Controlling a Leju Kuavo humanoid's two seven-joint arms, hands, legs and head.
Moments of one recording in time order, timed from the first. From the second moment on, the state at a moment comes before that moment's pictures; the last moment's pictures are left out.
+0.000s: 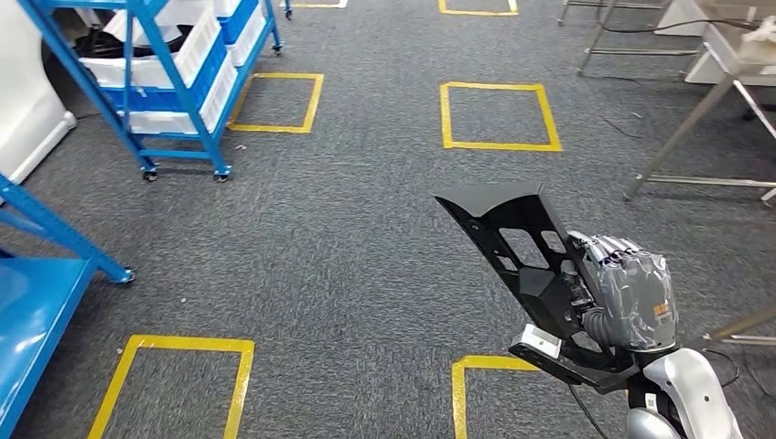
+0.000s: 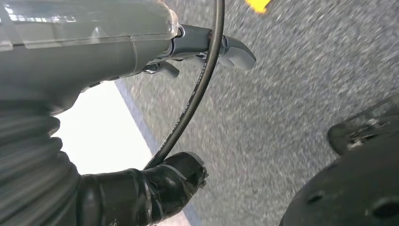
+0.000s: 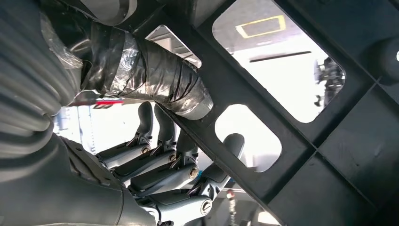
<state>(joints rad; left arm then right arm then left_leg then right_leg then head) 0.16 -0.30 1.02 -0.73 -1.57 -0.37 -0.10 -0.03 -0.47 0.21 -2.01 1.04 -0.29 -0.08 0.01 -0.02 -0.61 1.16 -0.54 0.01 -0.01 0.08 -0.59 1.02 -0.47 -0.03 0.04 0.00</state>
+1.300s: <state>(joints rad) 0.17 -0.31 1.02 -0.75 -1.57 -0.35 -0.09 -0.04 -0.47 0.21 -2.01 1.03 -0.28 -0.07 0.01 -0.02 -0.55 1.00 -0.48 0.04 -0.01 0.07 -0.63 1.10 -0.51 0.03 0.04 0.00</state>
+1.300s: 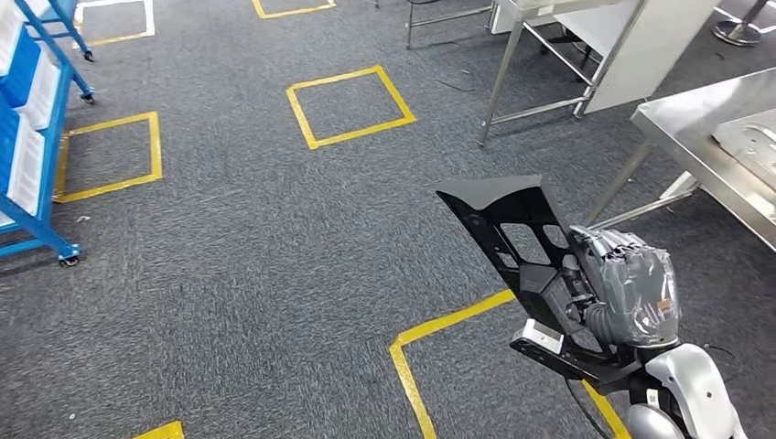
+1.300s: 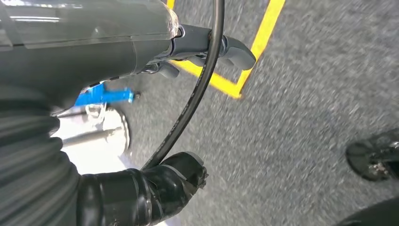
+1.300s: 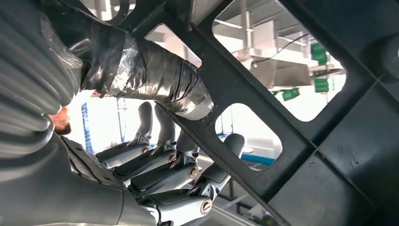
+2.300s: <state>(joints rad) 0.17 -0.32 1.02 -0.77 -1.57 -0.35 -0.09 -0.04 -0.47 0.19 -2.02 1.03 -0.28 -0.06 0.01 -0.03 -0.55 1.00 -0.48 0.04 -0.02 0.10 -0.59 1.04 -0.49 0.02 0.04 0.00</state>
